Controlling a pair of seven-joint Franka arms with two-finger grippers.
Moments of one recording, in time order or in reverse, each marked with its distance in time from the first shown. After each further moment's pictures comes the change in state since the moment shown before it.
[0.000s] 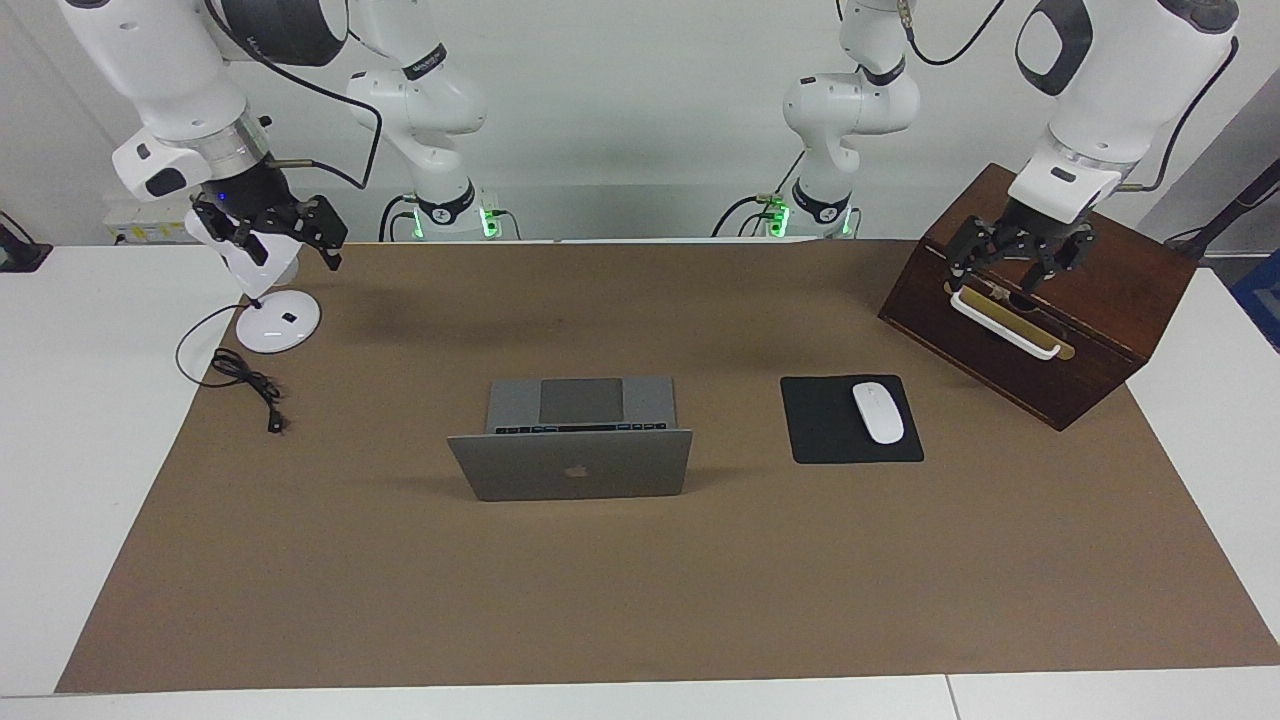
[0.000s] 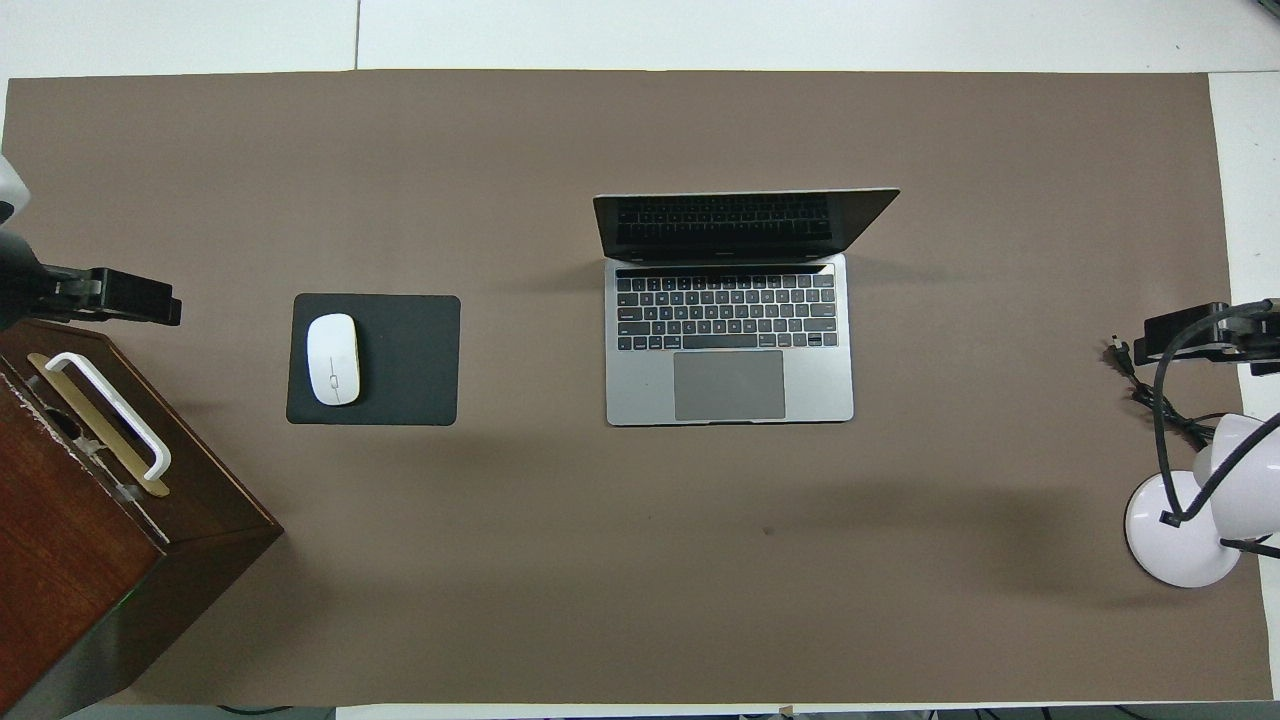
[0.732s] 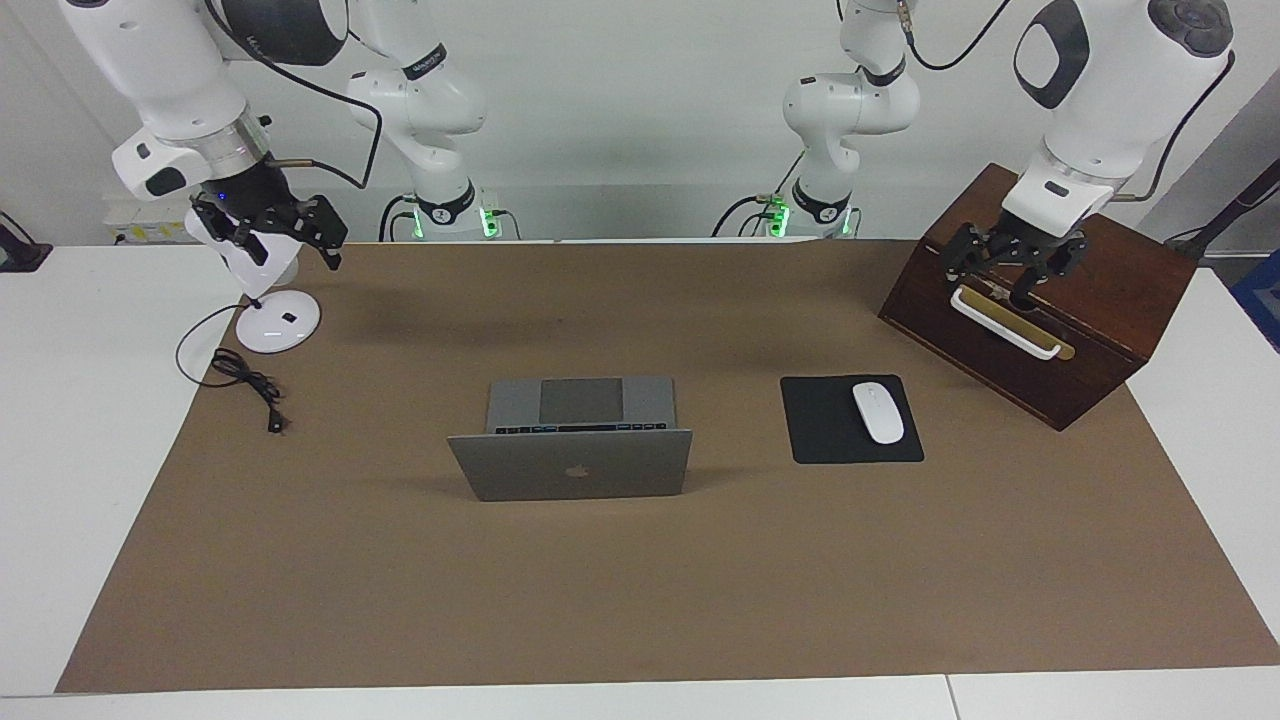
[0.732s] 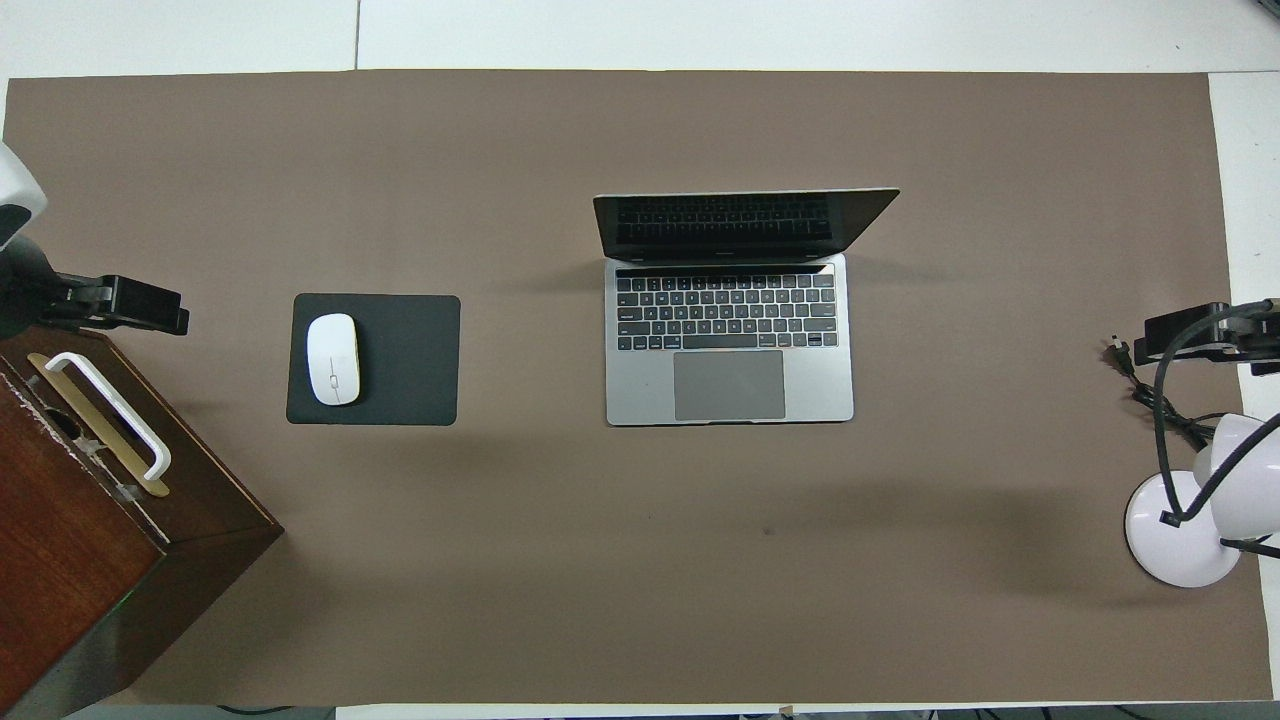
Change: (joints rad) left arm 0.000 0.004 0.000 -0.003 0.000 -0.026 0.000; right arm 0.000 -0.001 0.000 0.000 0.000 0.000 0.000
